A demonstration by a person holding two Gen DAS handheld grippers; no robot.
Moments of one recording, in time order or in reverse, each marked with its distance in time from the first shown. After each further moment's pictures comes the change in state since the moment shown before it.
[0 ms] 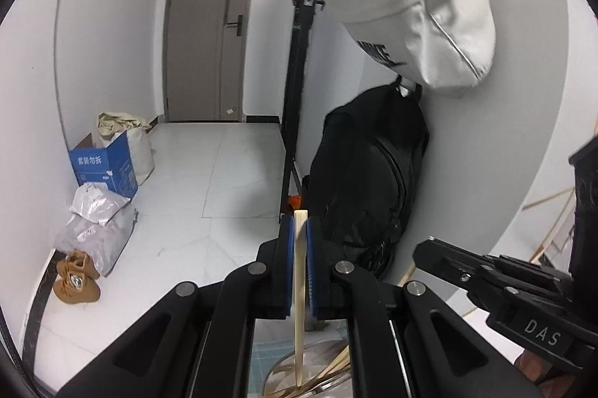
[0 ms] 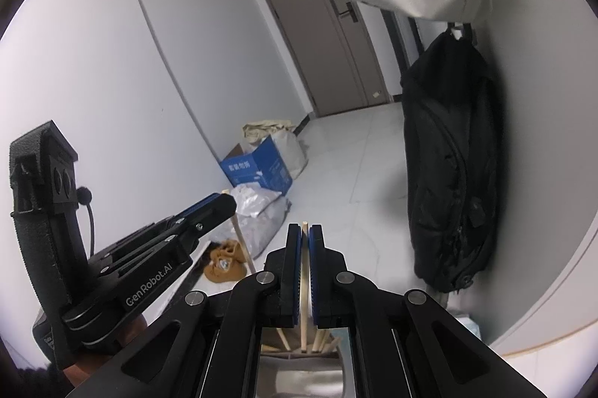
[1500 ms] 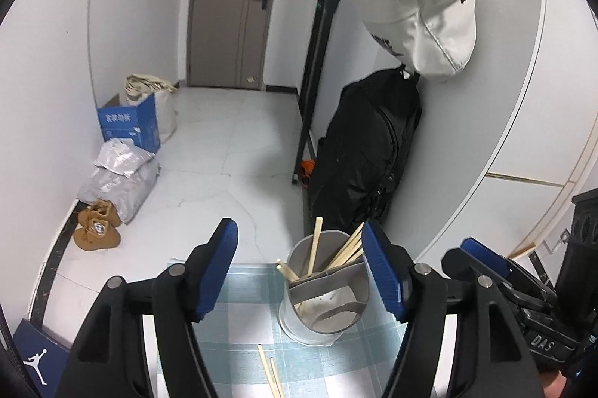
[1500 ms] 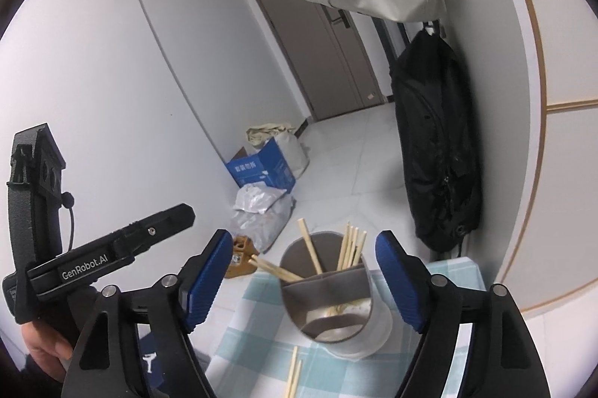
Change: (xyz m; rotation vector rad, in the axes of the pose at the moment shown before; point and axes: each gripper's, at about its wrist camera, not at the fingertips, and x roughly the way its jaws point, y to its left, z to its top) left arm -0.089 0.005 -0.024 -0.101 0.102 0.060; right arm -0.083 0.039 -0.064 0.050 -0.048 -0.014
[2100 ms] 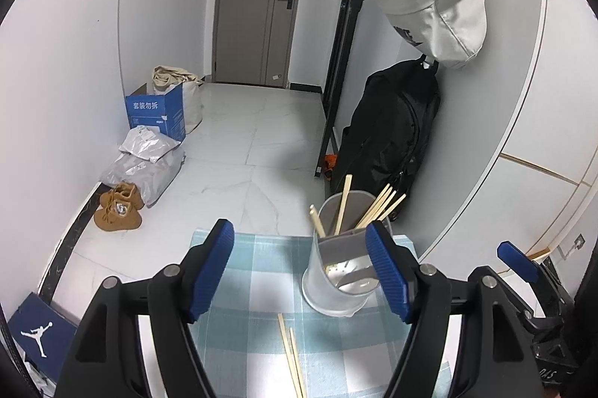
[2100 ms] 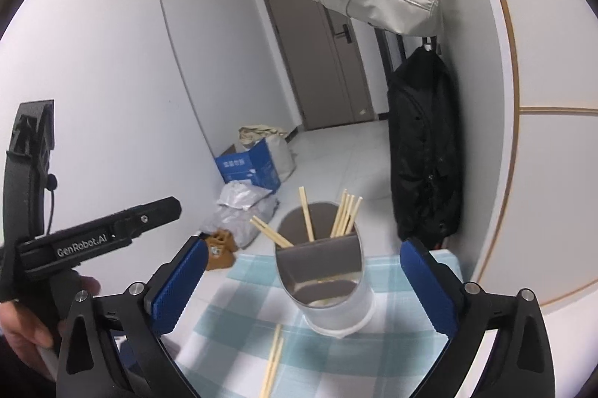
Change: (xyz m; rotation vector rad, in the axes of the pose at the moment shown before) left arm -0.016 0.016 -0.046 -0.042 -0.008 0.081; right arm -0.027 0.022 -0.050 -0.117 -0.048 -0.080
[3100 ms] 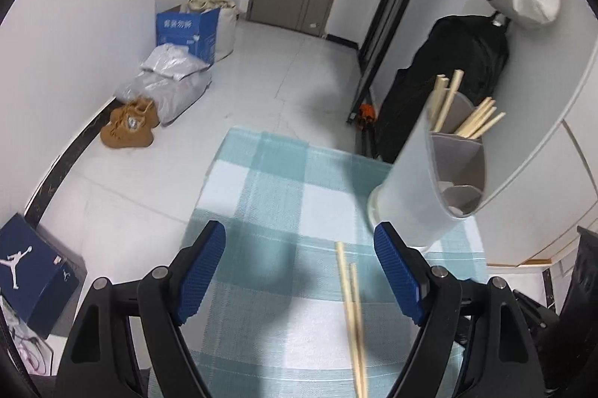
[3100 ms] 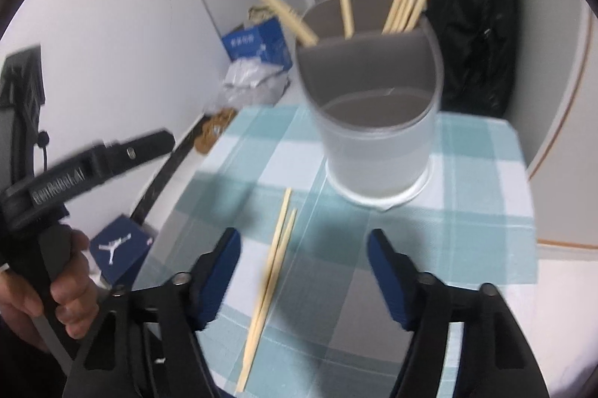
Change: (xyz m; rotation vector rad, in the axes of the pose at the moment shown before) left arm 0.062 0.080 -0.087 -0.168 0.181 0.049; right arm 0.097 0.023 -0.119 -0.069 0.468 0.050
